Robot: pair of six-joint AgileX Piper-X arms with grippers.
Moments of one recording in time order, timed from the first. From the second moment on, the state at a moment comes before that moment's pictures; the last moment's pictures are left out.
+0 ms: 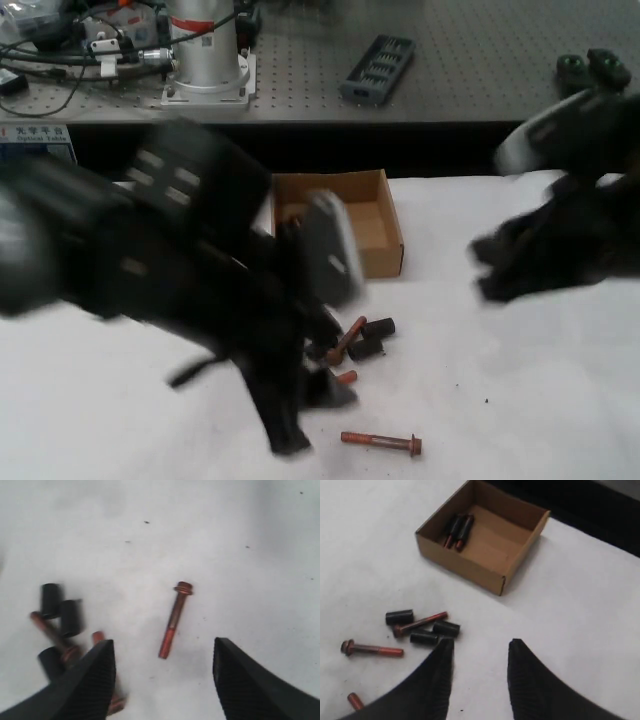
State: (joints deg) left arm -37.4 85.0 -55.7 33.7 23.1 40.7; right arm 27.5 64.1 -46.2 22.9 -4.3 -3.5
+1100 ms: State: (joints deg) left arm -44.5 111.4 -70.7 40.2 18.6 51.1; right arm 25.5 61.7 -46.0 30.6 -17.9 -1.7
